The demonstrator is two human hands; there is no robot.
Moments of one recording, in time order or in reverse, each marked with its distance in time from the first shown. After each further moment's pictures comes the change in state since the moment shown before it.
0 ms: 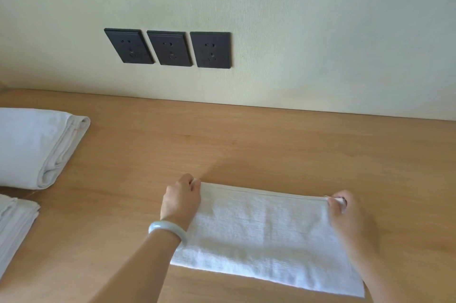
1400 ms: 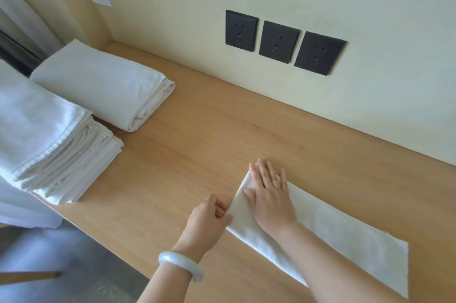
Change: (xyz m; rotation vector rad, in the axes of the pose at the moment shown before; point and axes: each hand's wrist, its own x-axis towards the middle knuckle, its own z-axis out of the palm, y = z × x) left_hand -0.079 -0.087 -0.036 -0.288 -0.132 -0.164; right_hand -0.088 -0.163 0.153 -0.492 -0.389 -0.963
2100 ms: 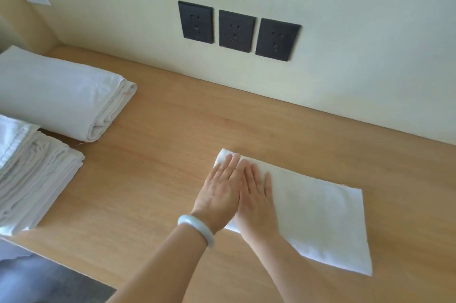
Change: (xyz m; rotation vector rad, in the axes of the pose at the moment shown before) left_hand 0.039 0.047 0.040 0.589 0.017 0.640; right_hand -0.030 -0.010 0.012 0.004 0.168 0.122
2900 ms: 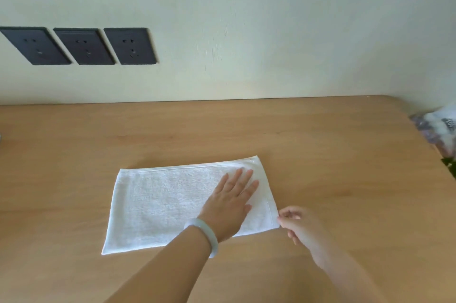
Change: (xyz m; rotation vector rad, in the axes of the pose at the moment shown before) left_hand 0.027 0.160 0.102 0.377 -0.087 0.660; right_hand -0.172 0.201 -0.113 1.083 -0.138 1.079
